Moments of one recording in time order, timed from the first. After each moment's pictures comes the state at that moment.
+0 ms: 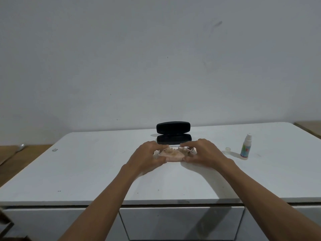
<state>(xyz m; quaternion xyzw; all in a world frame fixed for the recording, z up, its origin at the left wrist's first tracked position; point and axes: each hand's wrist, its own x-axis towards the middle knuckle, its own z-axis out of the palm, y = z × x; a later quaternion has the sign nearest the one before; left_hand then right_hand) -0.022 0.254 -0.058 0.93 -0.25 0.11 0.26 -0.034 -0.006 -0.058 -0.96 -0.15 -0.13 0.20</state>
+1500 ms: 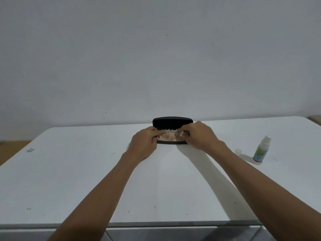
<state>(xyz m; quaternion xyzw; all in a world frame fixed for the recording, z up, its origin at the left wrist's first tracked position) 0.071 0.242 -0.077 0.94 -0.21 0.18 0.21 0.050 0.010 -0.041 -0.98 -0.10 -0.12 0.15</state>
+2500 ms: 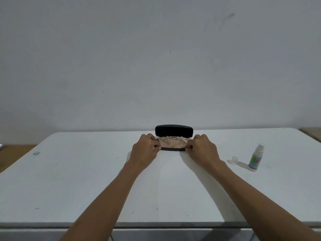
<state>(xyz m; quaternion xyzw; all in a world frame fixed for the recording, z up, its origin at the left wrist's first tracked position) 0.048 0.245 -0.071 0.94 -0.17 0.19 0.21 0.013 0.015 -0.056 -0.98 -0.03 -0.16 0.12</state>
